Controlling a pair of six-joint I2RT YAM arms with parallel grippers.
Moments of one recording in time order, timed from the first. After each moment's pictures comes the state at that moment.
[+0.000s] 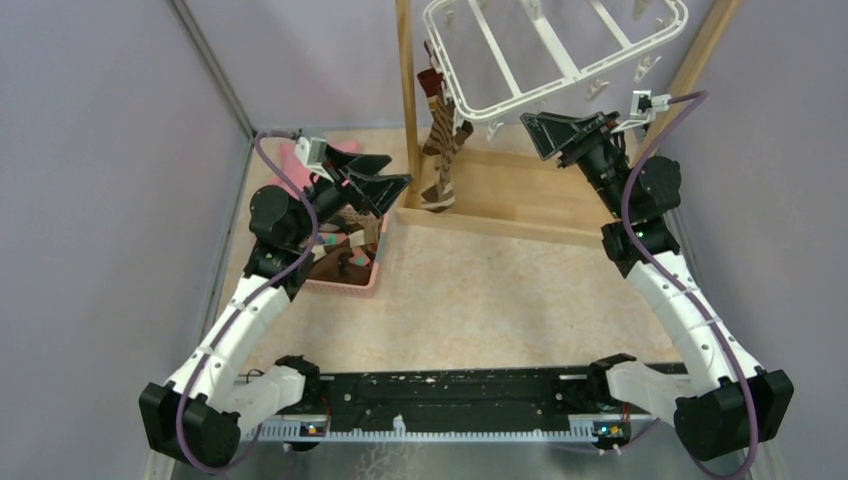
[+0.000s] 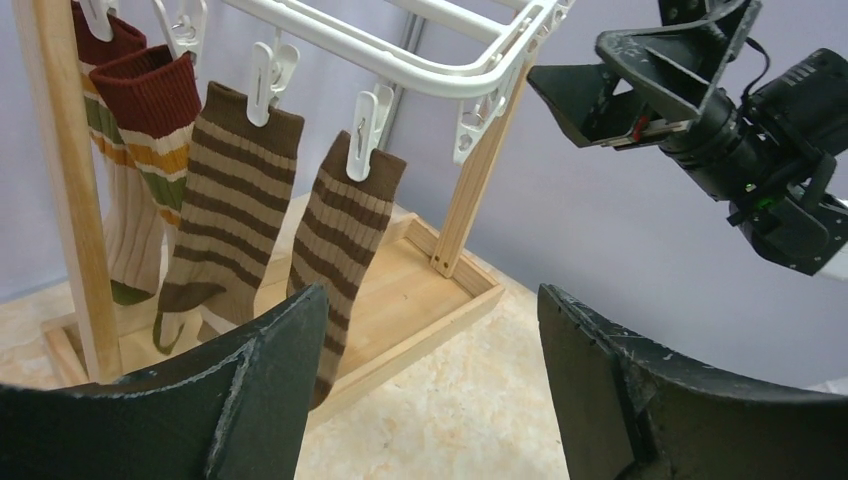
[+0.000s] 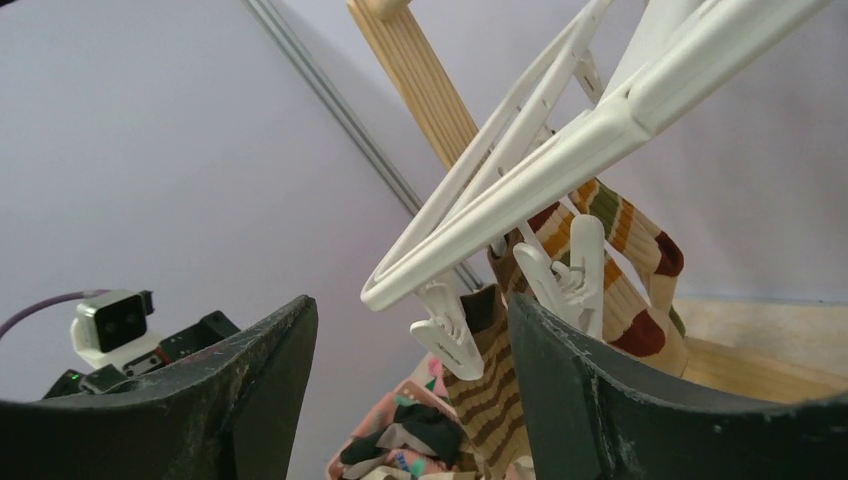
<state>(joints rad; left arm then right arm) -0.33 1.01 0.90 0.45 0.56 -0.52 0.28 1.07 1.04 0.45 -0.30 0.77</state>
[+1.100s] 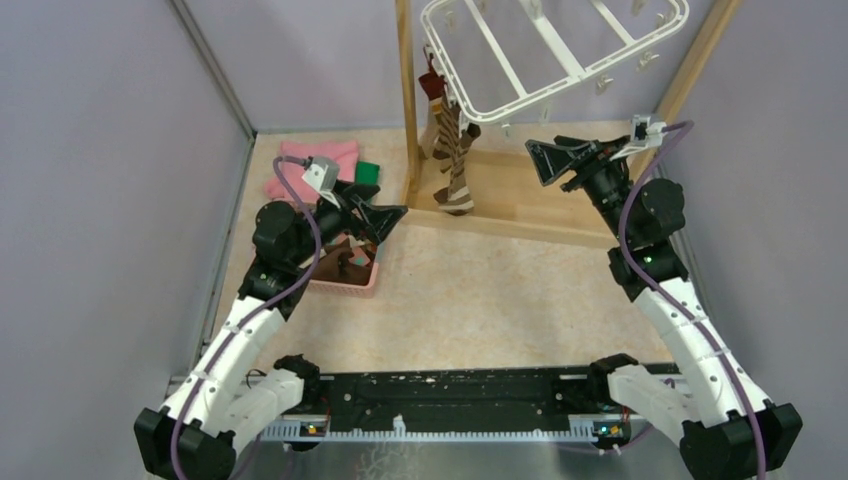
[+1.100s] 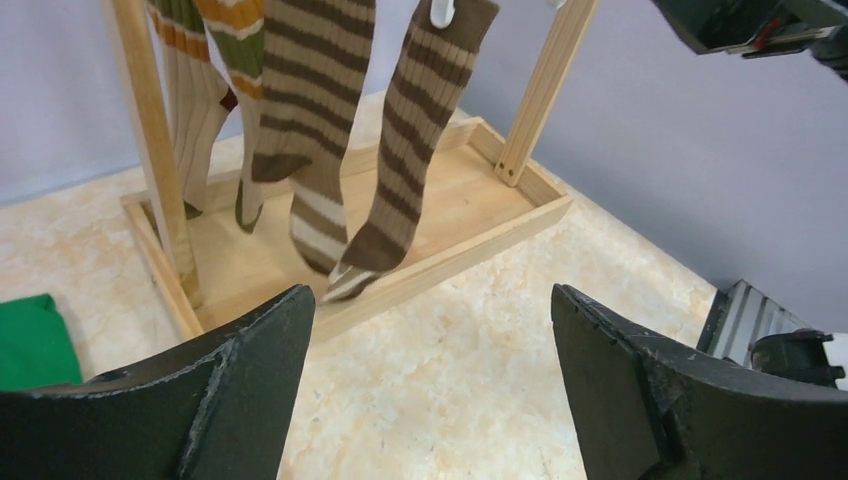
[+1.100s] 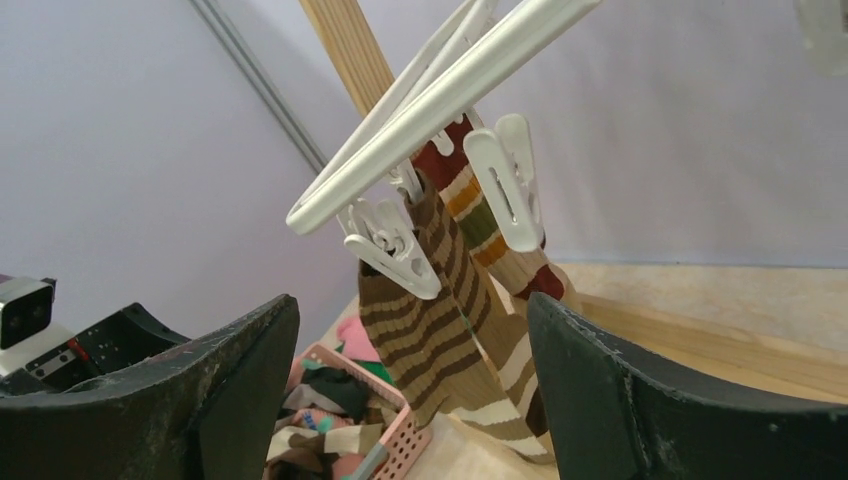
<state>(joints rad) -0.33 0.88 0.79 0.21 0.51 -0.33 0.28 0.93 0.92 0.32 -0.23 0.57</state>
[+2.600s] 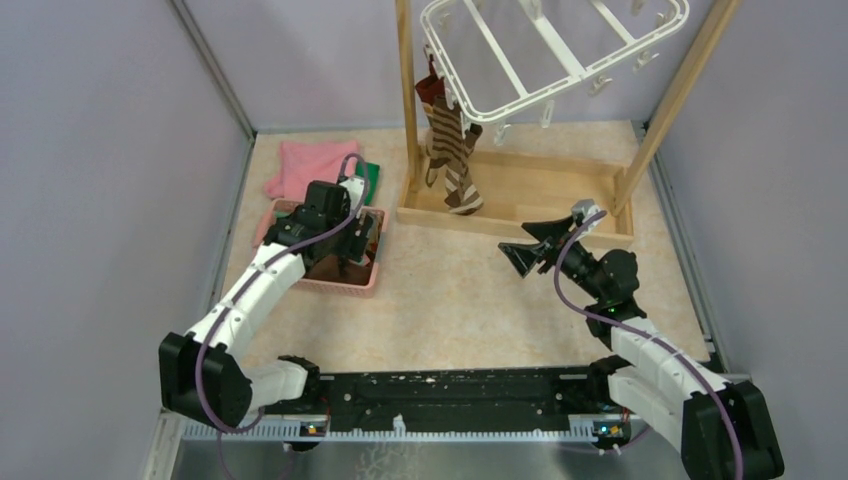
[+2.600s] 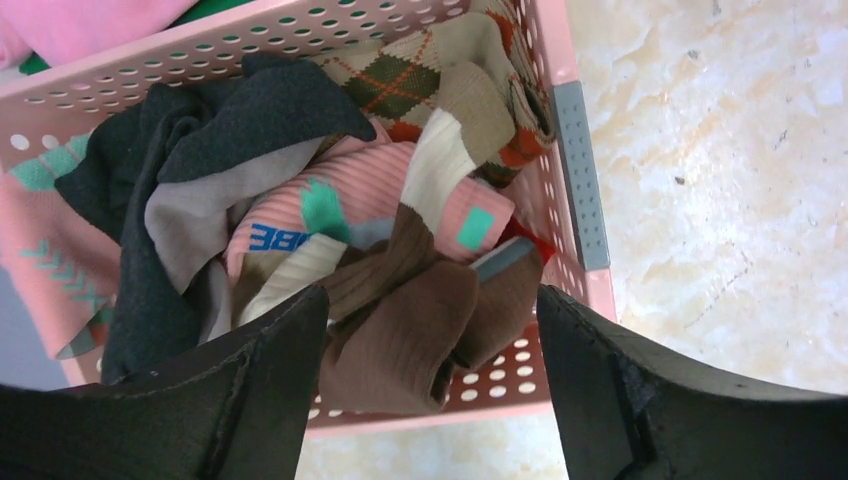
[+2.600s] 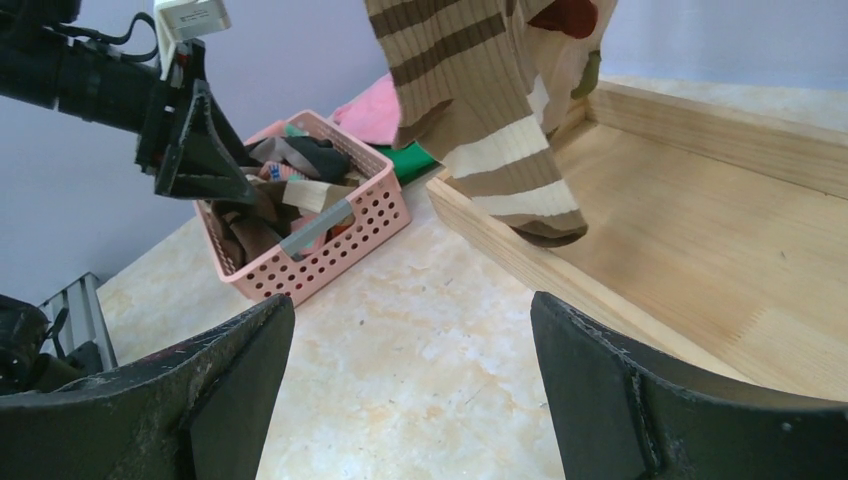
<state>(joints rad) -0.33 1.21 1.01 -0.66 -0.09 0.10 0.28 0.88 0.25 0.78 -0.53 0.40</state>
